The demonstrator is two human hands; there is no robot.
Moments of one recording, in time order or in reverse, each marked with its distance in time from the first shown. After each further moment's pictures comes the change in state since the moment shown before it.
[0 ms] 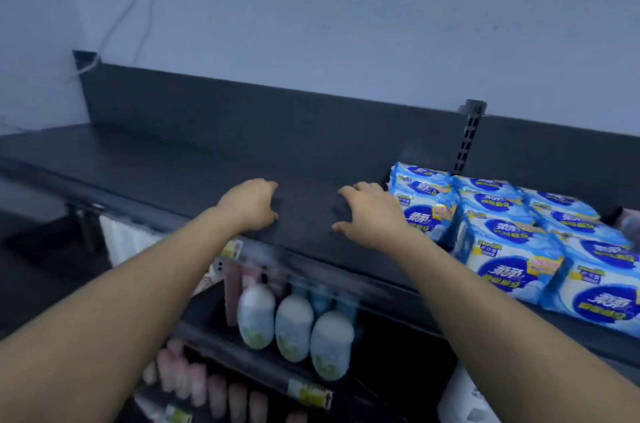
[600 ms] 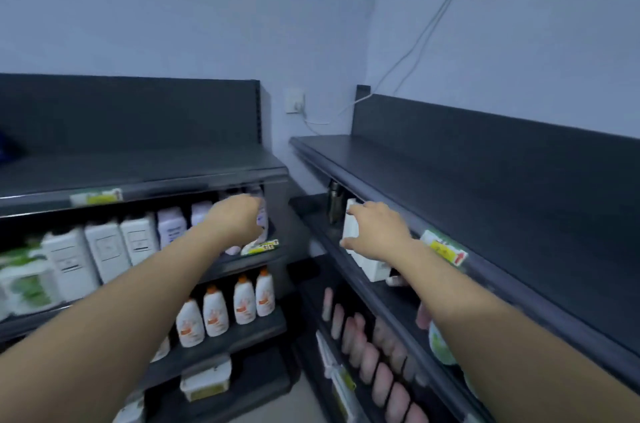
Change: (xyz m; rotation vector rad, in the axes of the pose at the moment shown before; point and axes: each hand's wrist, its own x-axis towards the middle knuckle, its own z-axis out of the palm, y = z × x) left_hand -0.329 -0.185 -0.089 0.267 0.047 -0.773; right_hand -0.041 -0.285 -0.001 0.162 -0.079 -0.686
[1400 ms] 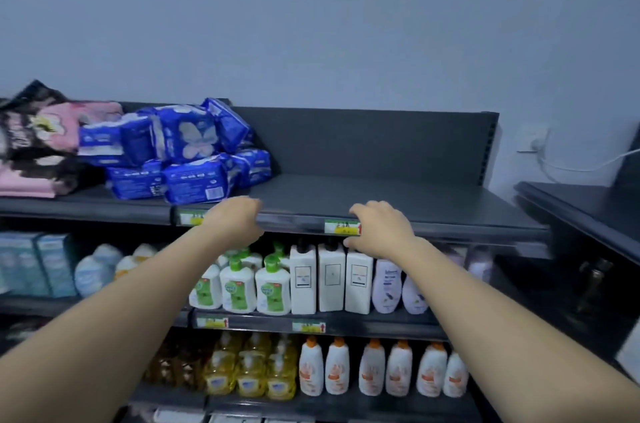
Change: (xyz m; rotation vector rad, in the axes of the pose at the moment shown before) left_hand -0.108 -0.415 -0.049 0.119 0.087 -0.534; right_hand 0.172 -0.425 0.014 0.105 0.046 -0.524
